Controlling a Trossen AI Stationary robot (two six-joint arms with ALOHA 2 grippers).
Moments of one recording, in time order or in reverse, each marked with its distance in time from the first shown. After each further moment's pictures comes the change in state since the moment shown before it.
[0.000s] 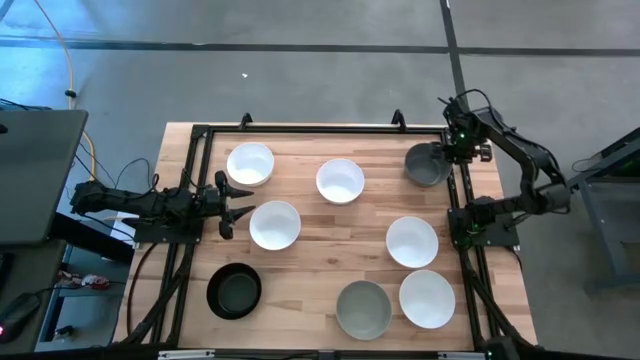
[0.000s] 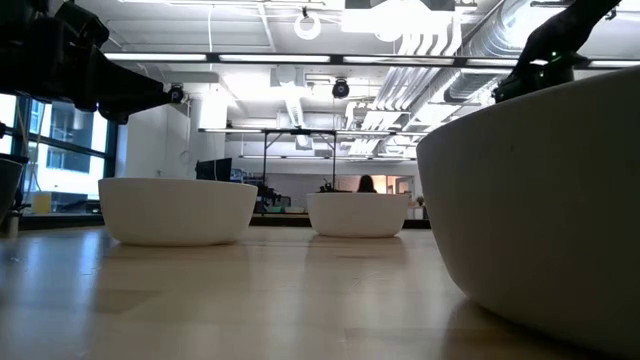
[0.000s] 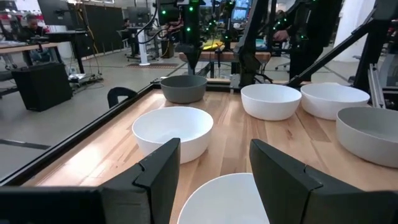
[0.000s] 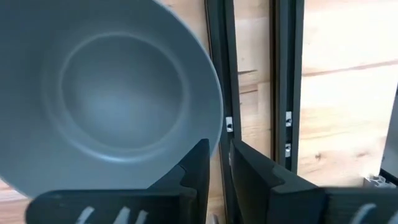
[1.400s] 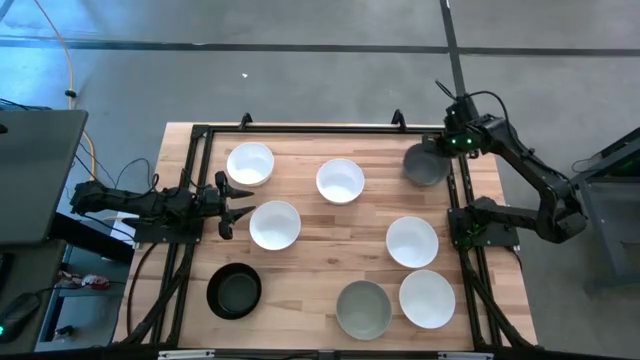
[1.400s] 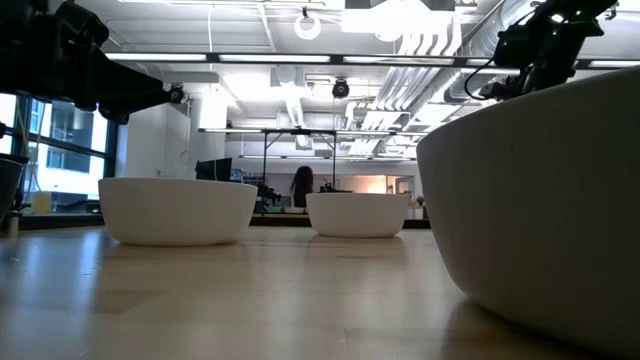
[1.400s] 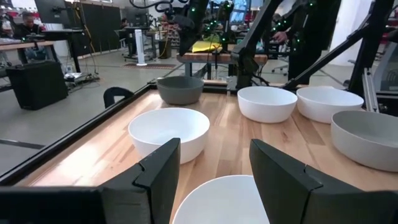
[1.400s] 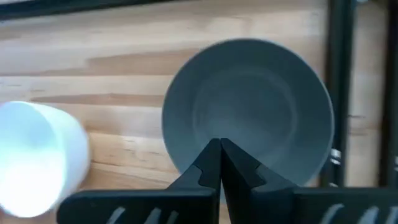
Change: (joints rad) left arm 0.000 0.000 0.000 0.006 0.011 -0.022; right arm 0.155 -0.255 0.000 0.135 -0.179 0.076
